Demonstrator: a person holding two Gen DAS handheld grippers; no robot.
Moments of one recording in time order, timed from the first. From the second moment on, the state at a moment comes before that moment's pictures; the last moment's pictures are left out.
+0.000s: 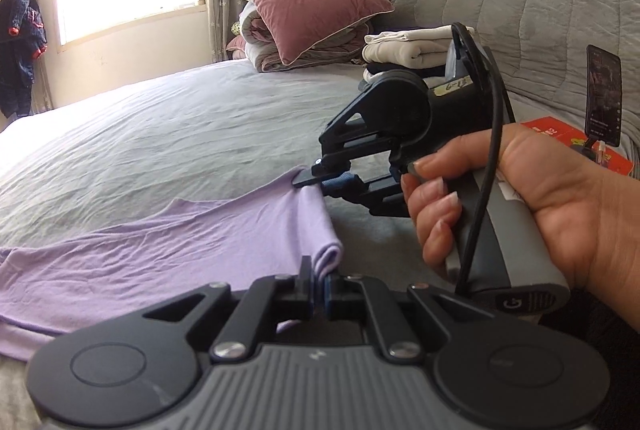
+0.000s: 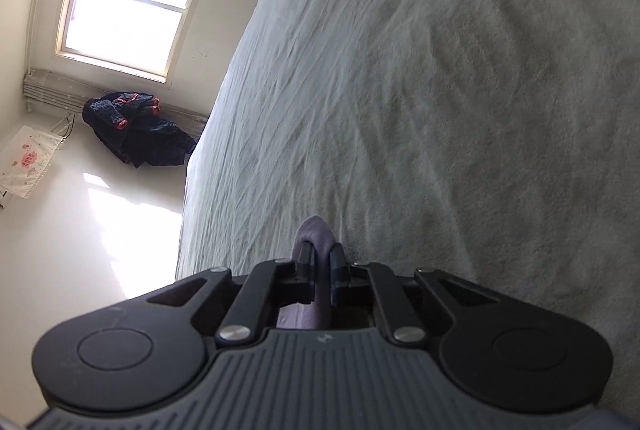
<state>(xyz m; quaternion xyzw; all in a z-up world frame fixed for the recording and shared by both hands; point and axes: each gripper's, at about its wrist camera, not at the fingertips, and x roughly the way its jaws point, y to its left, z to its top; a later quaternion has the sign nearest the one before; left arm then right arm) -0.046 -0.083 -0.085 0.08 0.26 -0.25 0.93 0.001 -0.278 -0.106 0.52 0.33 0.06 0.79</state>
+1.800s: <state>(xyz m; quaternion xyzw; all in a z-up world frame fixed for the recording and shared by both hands) 0.000 0.182 -0.117 -0.43 0.27 0.01 0.86 0.161 -0.020 -0.063 0.32 0.44 0.17 0.82</state>
